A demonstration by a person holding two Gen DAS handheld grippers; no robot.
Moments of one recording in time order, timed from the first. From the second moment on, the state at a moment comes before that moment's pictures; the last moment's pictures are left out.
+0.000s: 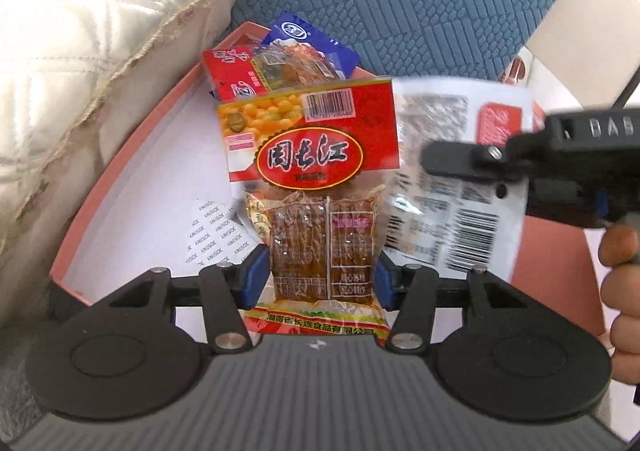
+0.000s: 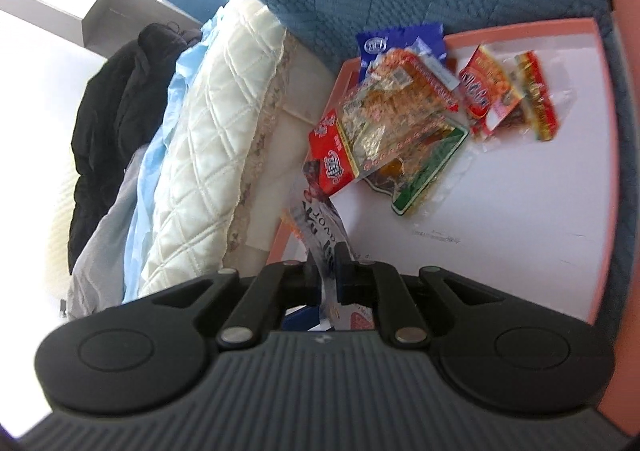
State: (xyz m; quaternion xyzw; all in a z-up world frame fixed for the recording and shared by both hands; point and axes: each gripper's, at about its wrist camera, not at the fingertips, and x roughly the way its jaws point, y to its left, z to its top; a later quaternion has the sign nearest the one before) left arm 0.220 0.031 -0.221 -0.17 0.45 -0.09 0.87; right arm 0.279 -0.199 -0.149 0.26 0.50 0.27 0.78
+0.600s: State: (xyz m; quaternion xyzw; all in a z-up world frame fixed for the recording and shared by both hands) left arm 0.188 0.016 -0.175 -0.15 0.44 -0.08 0.88; right arm 0.217 -0.214 -0.114 0.14 0.45 0.18 0.86
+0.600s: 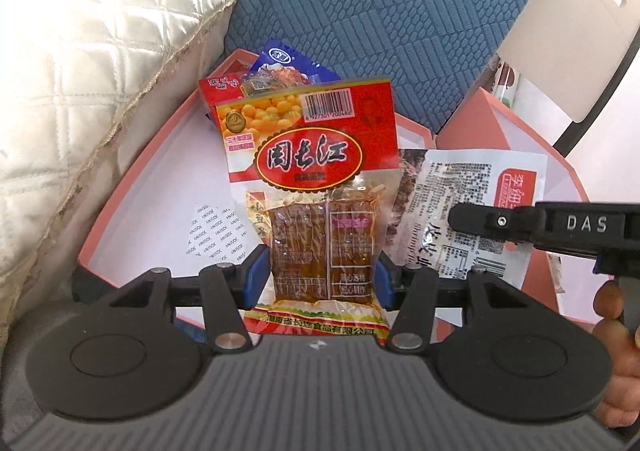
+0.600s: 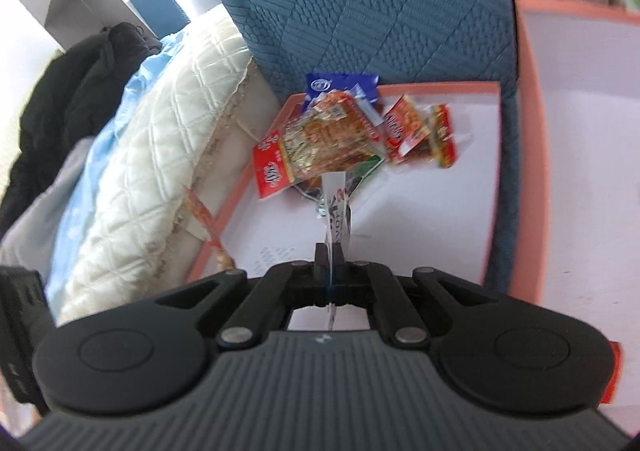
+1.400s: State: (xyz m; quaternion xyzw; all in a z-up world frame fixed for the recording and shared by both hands) left arm 0.179 -0.006 -0.102 -0.17 0.40 -0.10 0.90; right arm 0.185 -0.230 -0.039 0.07 0.37 0.15 0.91
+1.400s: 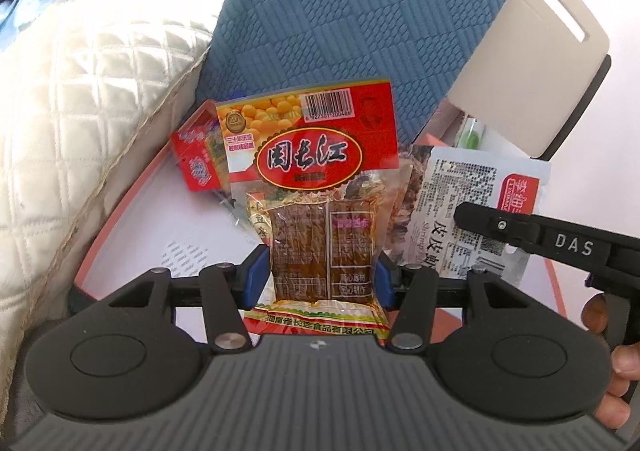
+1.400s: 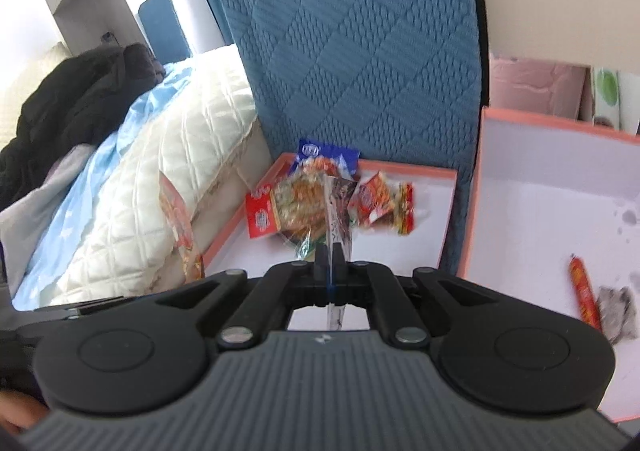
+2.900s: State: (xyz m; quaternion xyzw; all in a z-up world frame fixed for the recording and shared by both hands) left arm 0.240 -0.228 -0.055 -0.07 0.43 -0.25 0.87; right arm 0.188 -0.401 0.000 0.05 0.37 0.01 0.93
